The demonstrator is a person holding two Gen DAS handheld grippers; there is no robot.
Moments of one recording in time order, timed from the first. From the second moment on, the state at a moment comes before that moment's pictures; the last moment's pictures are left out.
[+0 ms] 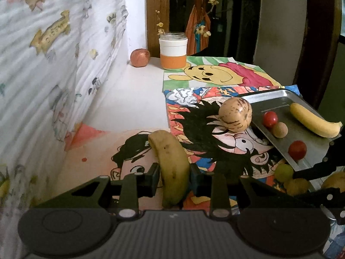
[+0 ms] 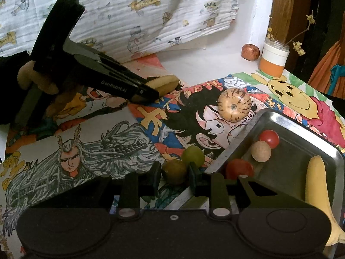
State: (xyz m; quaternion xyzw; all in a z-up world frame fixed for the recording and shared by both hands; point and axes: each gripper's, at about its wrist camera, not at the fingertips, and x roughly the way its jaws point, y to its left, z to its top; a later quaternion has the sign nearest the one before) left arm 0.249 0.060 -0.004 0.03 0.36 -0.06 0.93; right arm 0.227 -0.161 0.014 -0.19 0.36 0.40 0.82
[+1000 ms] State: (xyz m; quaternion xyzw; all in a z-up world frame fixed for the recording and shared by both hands) left arm 0.252 0.035 0.013 0.01 0.38 -0.05 0.92; right arm 0.223 -0.168 0.019 -0.14 0.35 0.40 0.84
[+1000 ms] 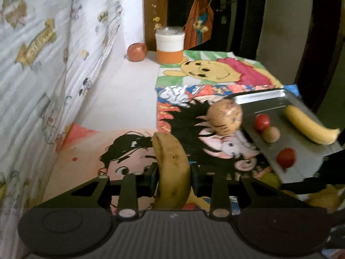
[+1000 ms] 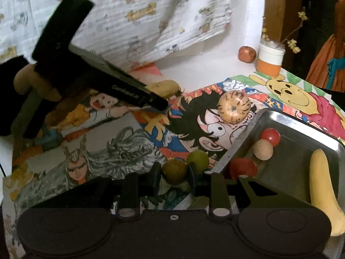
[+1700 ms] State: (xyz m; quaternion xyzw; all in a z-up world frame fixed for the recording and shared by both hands) left arm 0.272 -0.063 0.042 -0.02 0.34 -0.16 0.93; right arm 0.243 -0.270 0.053 -0.07 0.29 0.27 0.91
